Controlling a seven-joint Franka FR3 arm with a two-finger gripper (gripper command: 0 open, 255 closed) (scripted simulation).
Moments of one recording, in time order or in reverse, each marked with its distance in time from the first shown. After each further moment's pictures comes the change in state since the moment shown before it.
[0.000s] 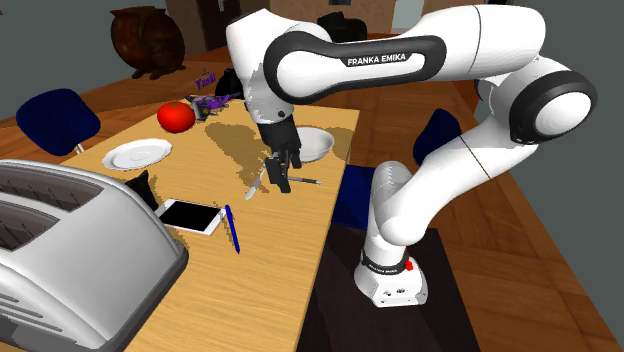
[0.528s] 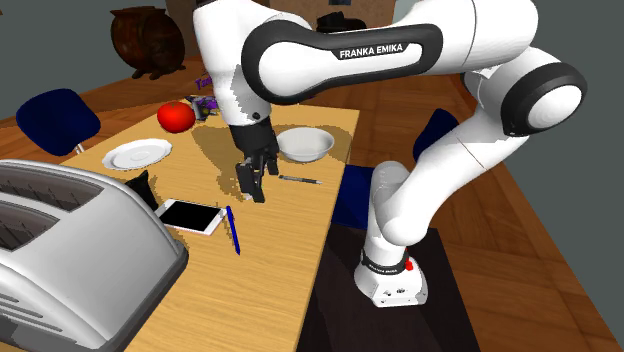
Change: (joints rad) arm 0.038 0.103 0.099 0.112 0.069 0.072 0.088
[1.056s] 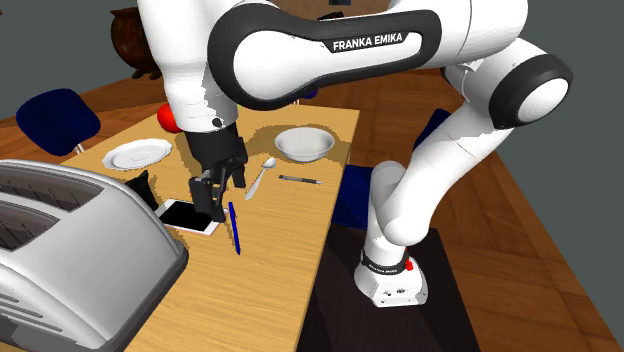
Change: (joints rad) arm 0.030 0.137 0.135 0.163 0.045 0.082 0.125
